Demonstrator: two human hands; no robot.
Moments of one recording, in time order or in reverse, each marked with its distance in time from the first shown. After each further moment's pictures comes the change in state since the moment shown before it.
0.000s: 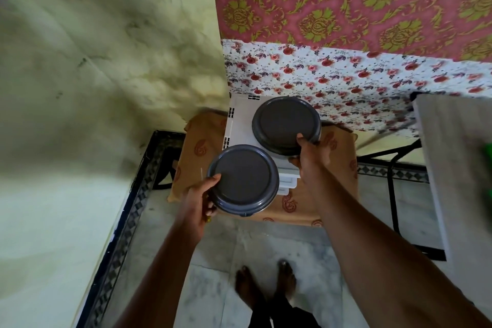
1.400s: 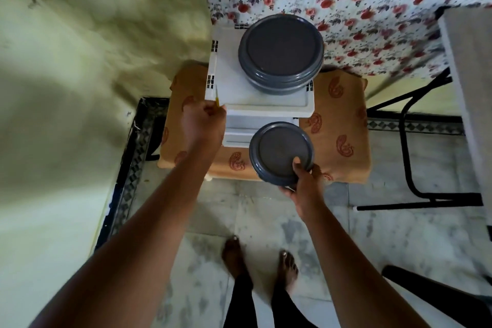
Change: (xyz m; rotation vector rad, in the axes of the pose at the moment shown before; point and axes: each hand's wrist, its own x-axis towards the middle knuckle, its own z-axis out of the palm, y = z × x) left_hand 0.055 -0.032 0.053 0.719 0.351 0.506; right_hand -0.018 0.223 -0.071 0.280 -0.190 0.247
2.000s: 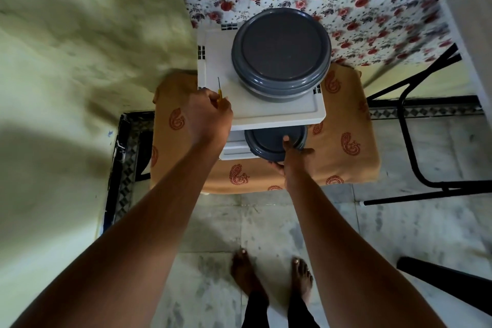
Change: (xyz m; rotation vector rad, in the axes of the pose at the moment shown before) left_hand 0.063 0.005 0.032 0.193 -0.032 0.253; right_hand 0.098 0.005 0.086 0.015 0.127 0.052
